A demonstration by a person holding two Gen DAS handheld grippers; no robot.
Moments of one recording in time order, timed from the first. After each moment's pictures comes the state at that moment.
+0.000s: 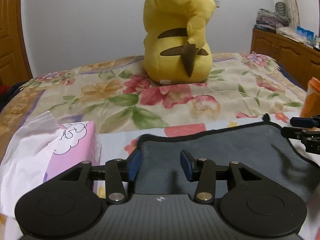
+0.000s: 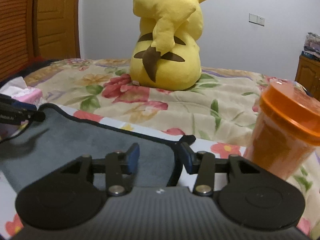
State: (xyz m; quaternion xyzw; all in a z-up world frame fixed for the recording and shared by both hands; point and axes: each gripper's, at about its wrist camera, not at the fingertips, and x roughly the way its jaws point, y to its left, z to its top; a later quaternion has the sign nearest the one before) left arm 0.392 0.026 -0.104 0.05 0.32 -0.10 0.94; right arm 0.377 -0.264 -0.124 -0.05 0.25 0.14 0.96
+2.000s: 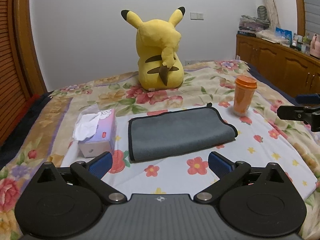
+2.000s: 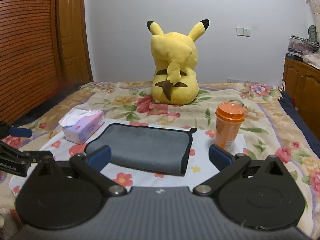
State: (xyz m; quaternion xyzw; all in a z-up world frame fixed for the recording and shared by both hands) left arm 0.138 0.010 0.000 0.08 0.29 -0.09 0.95; right arm 0.166 -0.273 -0.008 0.00 0.23 0.14 0.96
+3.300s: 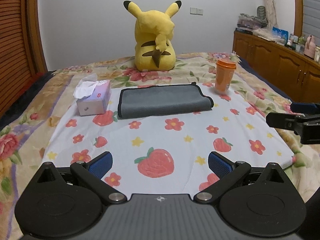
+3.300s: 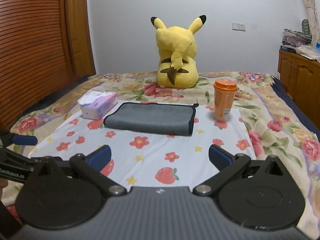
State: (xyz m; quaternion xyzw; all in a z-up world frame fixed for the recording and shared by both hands) left arm 0.031 -0.003 -0.030 0.04 0.32 -0.09 0.94; right arm 0.066 -0.266 -0.031 0.01 0.24 0.13 0.96
